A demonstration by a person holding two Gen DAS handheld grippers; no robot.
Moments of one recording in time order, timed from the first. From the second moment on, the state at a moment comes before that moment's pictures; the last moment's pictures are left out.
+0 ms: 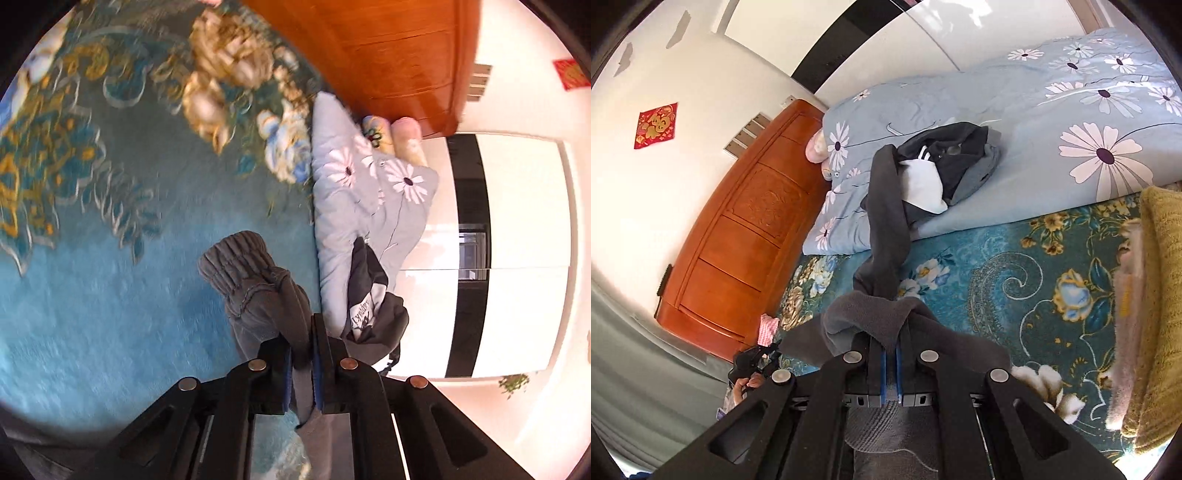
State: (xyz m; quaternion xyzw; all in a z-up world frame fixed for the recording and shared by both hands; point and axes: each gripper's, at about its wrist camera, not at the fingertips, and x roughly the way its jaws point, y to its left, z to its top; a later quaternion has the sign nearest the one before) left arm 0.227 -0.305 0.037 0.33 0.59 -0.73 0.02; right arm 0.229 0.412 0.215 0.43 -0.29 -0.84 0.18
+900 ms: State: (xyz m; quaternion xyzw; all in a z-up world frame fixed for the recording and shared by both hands) left arm 0.213 -0.299 -0.041 0.45 0.47 -0.75 0.10; right arm 0.161 0.413 0.089 0.49 -0.17 -0.85 0.02
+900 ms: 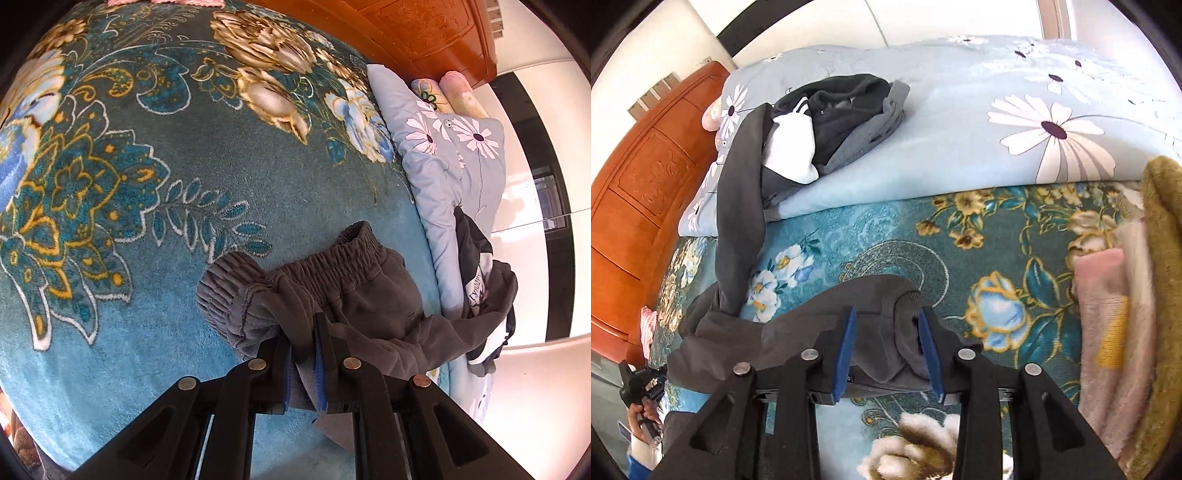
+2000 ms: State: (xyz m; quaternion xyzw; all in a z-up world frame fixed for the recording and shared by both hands) left arm 0.231 -0.283 -0.008 0.46 0.38 -0.80 0.11; right arm 0.258 0.427 0.049 0.42 -0.33 -0.84 -0.04
